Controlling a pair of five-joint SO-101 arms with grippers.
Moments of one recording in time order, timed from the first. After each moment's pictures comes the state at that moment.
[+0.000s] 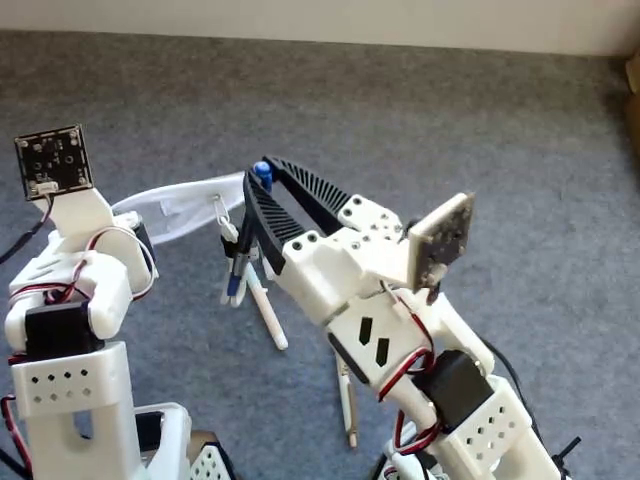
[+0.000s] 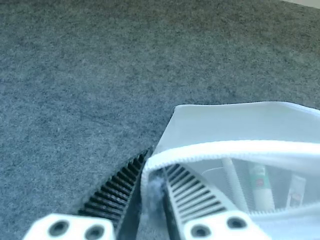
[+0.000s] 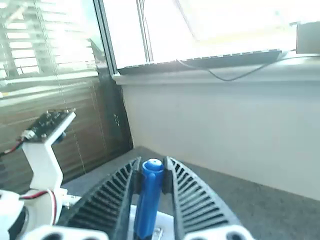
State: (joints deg) left arm -17.2 -53.0 38.9 67.1 10.4; right arm -43.9 -65.5 45.3 16.7 -8.3
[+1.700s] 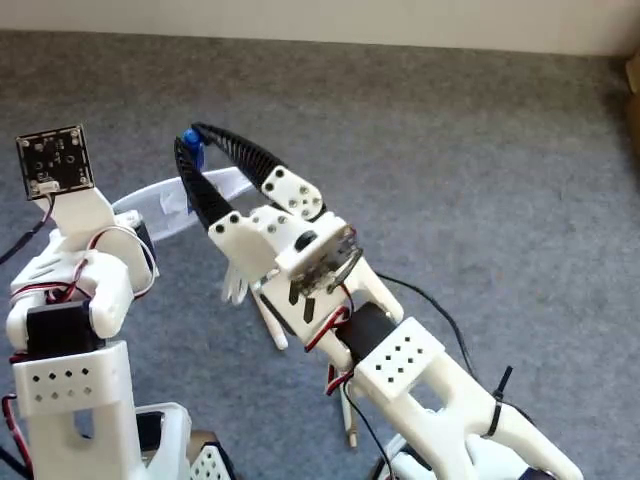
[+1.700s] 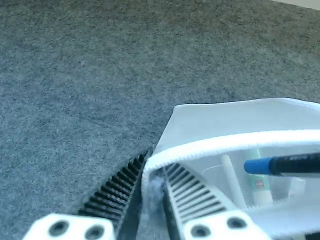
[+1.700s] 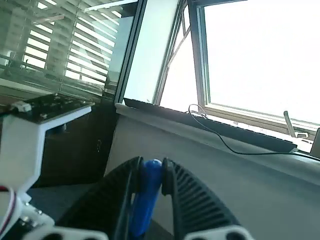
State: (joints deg) left arm -17.2 -53.0 39.3 66.4 10.4; right arm -48.6 -40.0 50.4 -25.6 16.2
